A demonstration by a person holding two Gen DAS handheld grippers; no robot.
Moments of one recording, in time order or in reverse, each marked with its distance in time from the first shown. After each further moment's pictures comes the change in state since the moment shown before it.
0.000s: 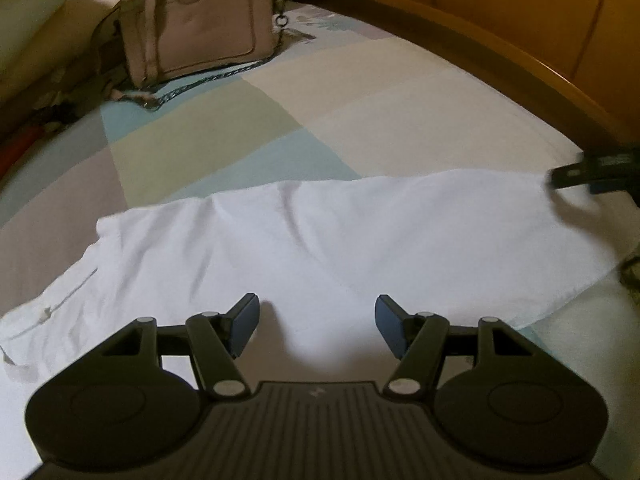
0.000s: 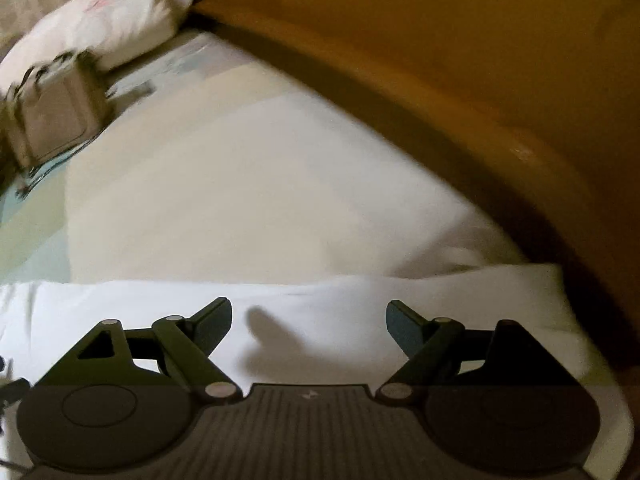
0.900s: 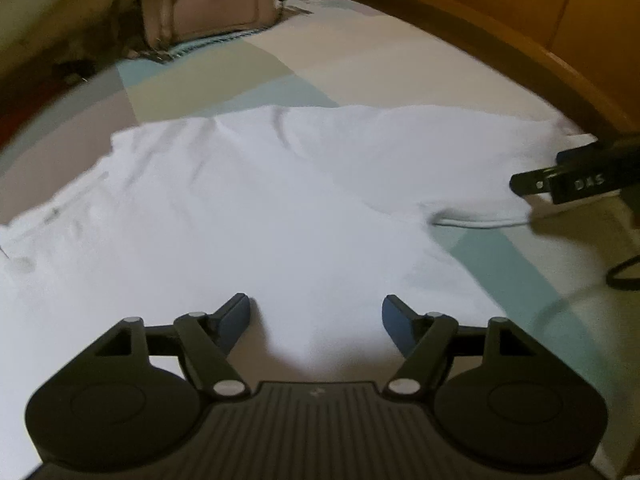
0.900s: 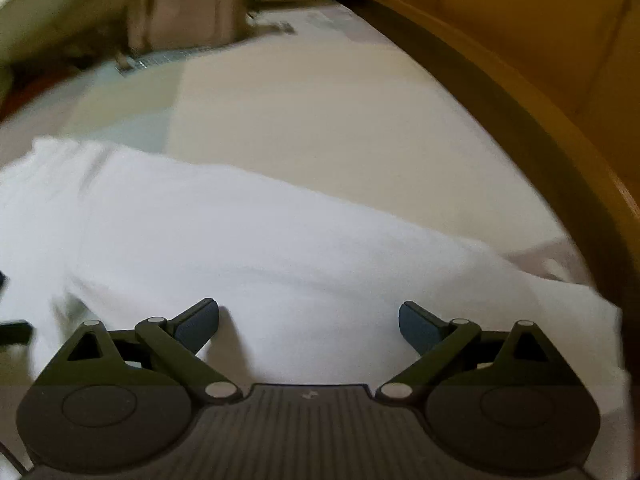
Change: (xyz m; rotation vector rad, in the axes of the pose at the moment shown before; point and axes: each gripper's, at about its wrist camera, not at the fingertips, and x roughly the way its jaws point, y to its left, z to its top) left arm -0.034 -0.012 -0.068 -0.043 0.035 -0.043; right arm -0.034 0.027 -0.067 -0.346 -0.009 0.098
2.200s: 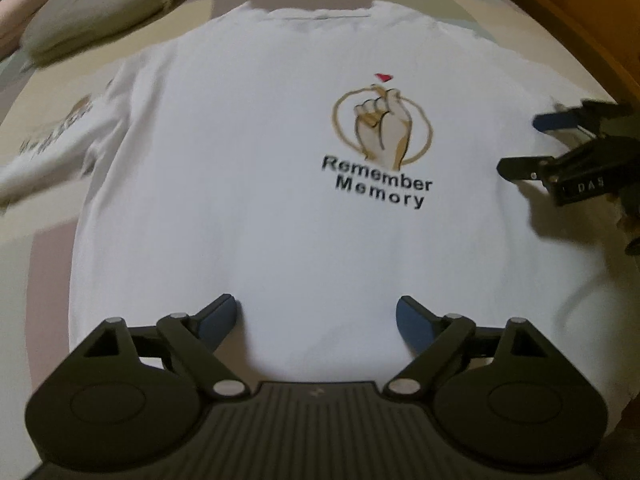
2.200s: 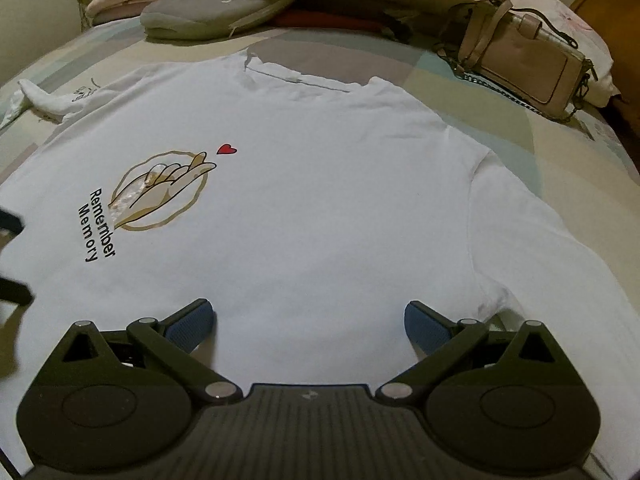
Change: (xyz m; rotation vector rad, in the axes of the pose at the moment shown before) left arm -0.120 0.079 -0.187 -0.390 0.087 0.242; right arm -0.012 0.204 -0.049 -0.562 -0.108 0.412
